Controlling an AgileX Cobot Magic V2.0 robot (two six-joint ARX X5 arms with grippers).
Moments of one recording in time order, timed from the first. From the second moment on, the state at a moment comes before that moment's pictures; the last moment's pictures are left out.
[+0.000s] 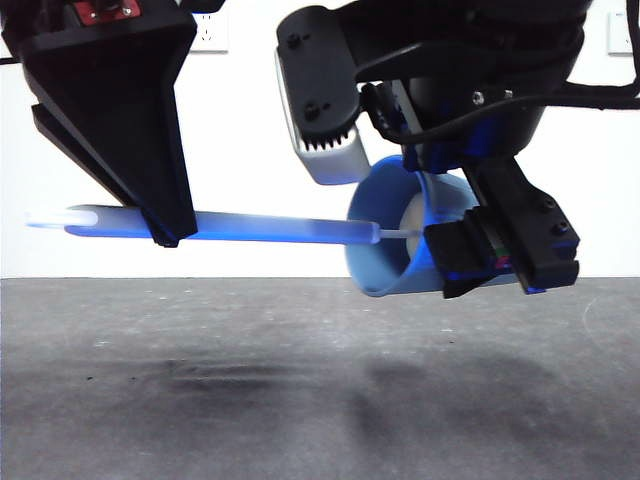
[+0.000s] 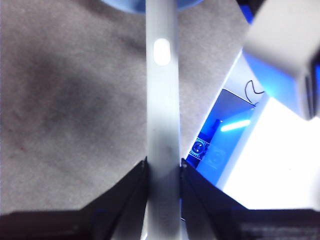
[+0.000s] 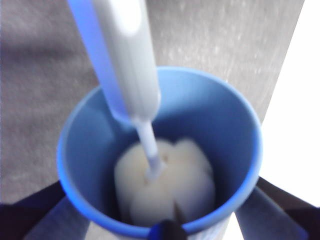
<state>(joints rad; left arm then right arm) -0.88 1.28 0.97 -0.83 0.11 0.09 1.10 1.42 0.81 -0.41 0.81 -0.89</state>
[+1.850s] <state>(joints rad) -0.56 1.61 0.97 -0.41 -0.08 -0.43 0.72 0.86 0.81 -0.39 0.21 0.09</state>
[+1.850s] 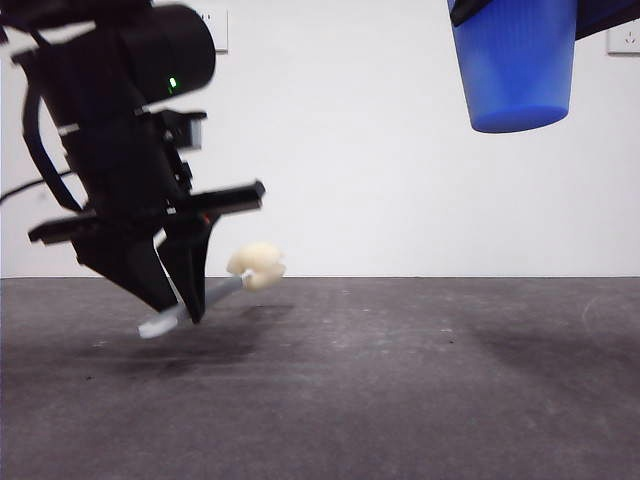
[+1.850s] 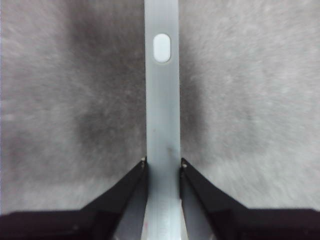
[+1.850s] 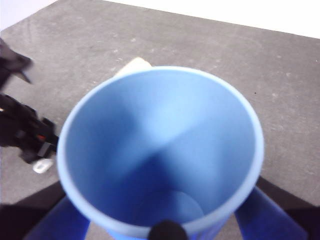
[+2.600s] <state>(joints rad) -0.57 1.72 0.97 -0.32 -0.05 -0.47 0.72 0.86 0.81 -0.39 0.21 0.12</state>
